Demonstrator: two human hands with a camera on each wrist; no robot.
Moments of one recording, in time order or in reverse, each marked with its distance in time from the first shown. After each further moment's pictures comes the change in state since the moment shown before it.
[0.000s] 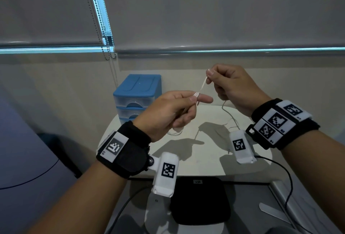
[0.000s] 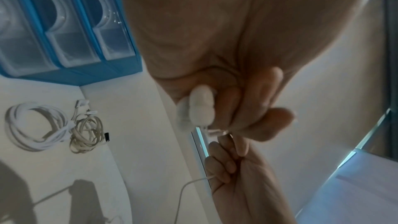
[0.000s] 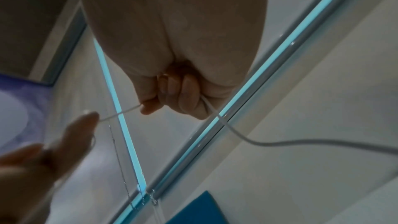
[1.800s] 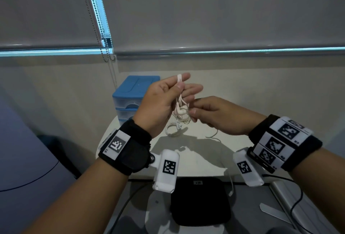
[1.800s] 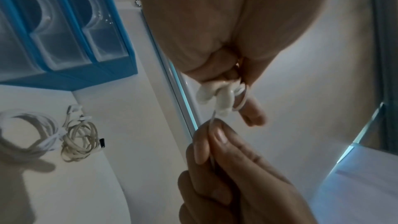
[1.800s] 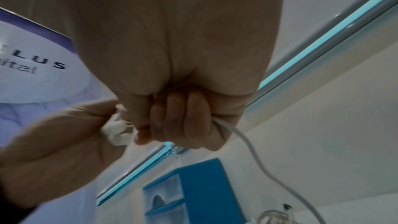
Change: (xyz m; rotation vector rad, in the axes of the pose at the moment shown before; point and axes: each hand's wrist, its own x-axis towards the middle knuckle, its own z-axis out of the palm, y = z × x) left_hand 0.009 0.003 0.002 -0.189 0.286 0.232; right_hand -0.035 -0.006 0.022 -0.405 -0.469 0.058
